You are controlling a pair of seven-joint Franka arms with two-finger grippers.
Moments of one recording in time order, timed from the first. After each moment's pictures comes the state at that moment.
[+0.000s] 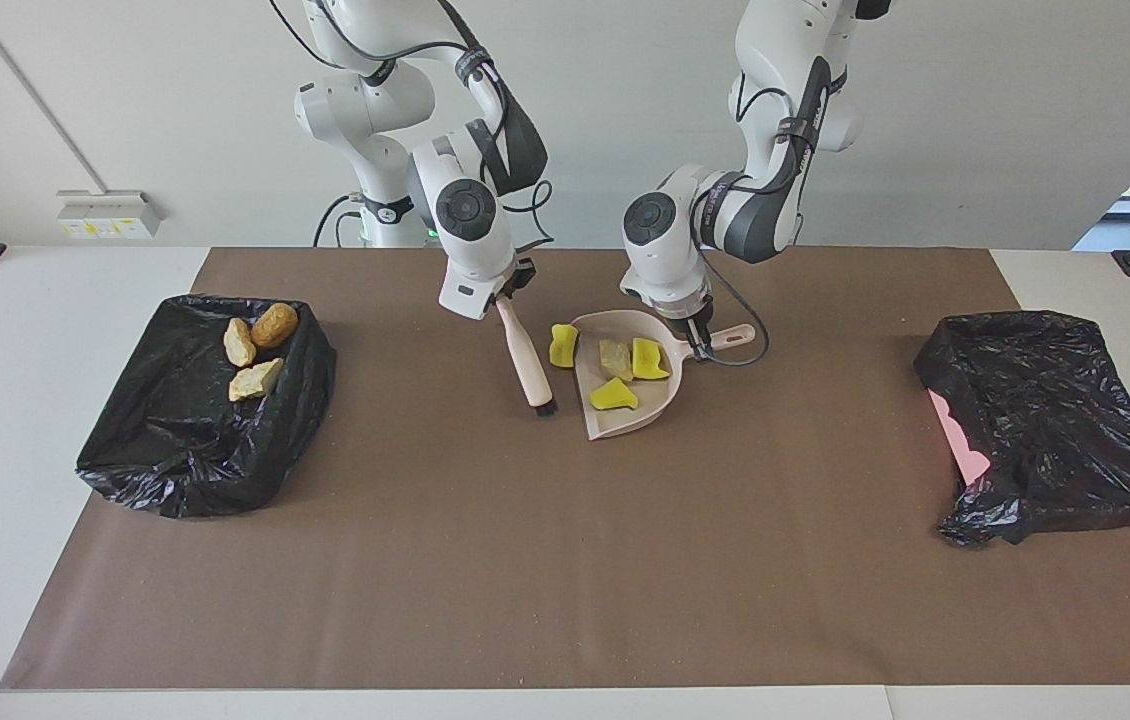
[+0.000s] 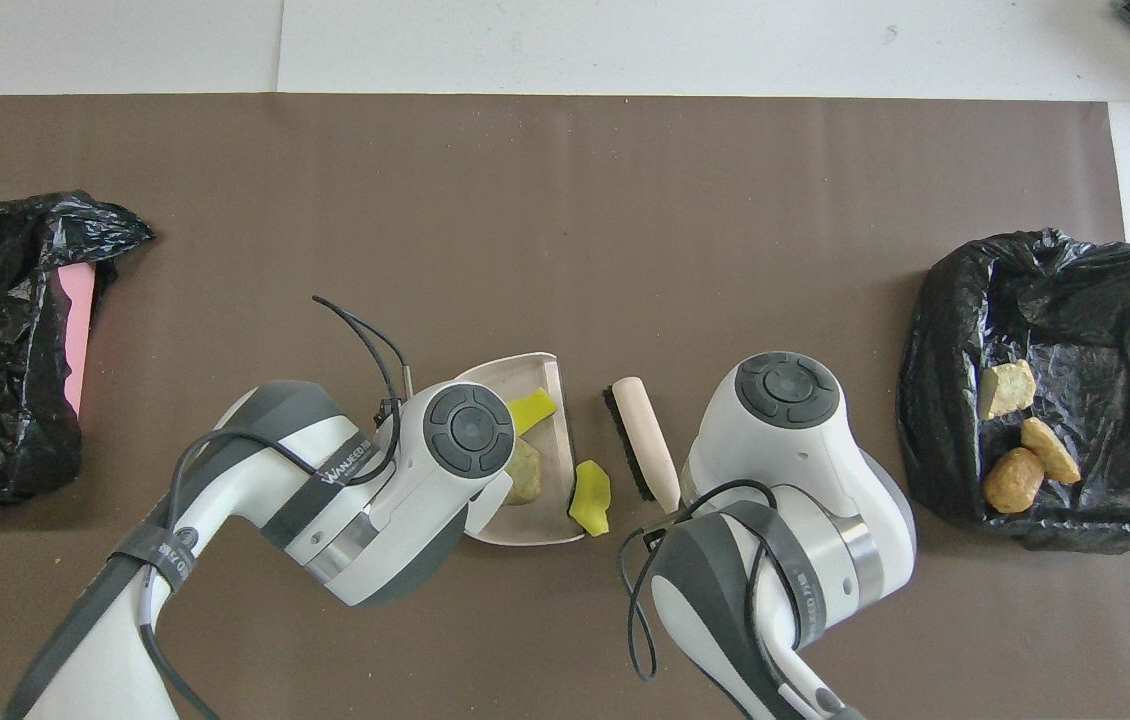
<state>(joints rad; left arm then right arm) -0.63 0.15 -0.02 -2.10 0.31 1.96 0.69 0.30 0.04 0.19 -2.16 0.21 1.81 0.08</state>
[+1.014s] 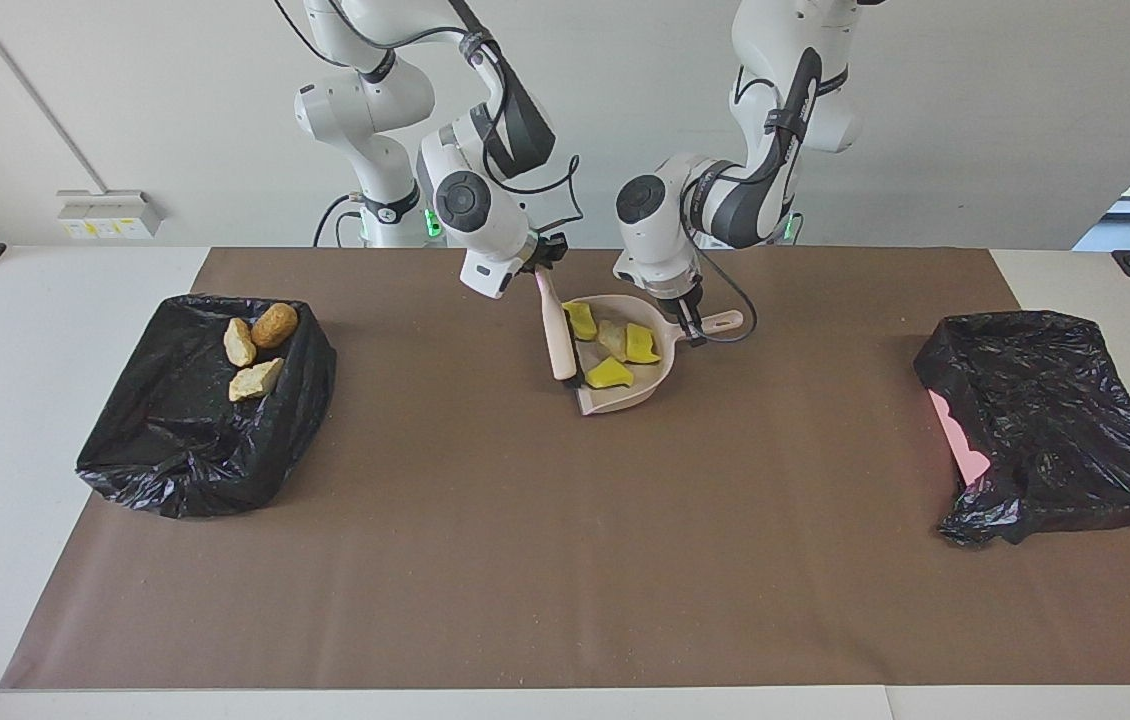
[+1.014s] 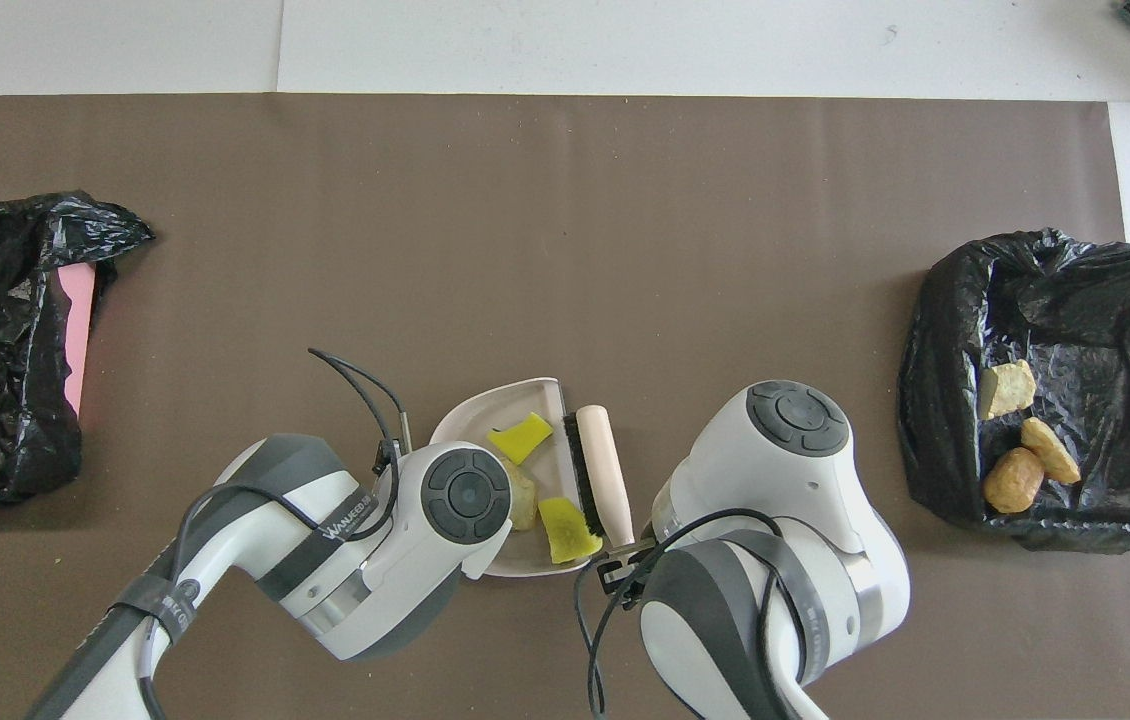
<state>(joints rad) -0.65 0.08 -0.02 -2.24 0.31 2.03 0.62 0.34 -0.02 0.18 -2.18 0.43 1.80 0.12</state>
